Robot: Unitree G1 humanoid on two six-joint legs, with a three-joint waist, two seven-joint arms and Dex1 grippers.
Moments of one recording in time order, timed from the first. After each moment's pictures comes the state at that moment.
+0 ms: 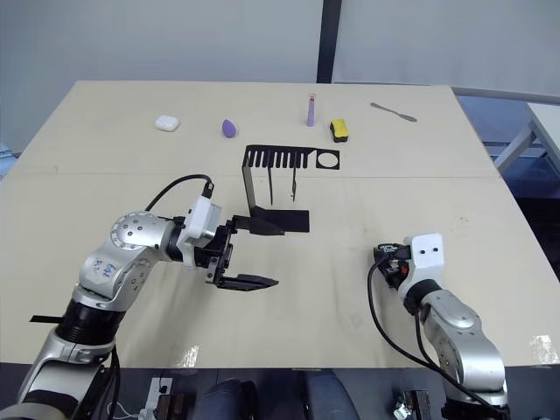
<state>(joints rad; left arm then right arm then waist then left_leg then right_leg) -0.53 0.56 -0.16 -0.18 -0.46 0.34 -1.18 -0.01 -0.40 -0.19 -0.34 0.34 0.58 0.28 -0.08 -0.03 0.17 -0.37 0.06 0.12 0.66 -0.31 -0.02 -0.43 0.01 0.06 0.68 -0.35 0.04</state>
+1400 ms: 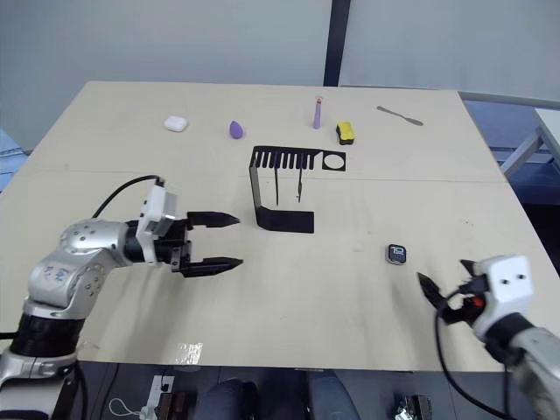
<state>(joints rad) -0.38 0.70 0.04 -0.15 -0.50 0.44 -1.09 0.39 -0.63 -0.62 -0.58 0.53 0.60 0.54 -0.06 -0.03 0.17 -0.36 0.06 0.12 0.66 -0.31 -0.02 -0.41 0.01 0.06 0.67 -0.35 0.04</state>
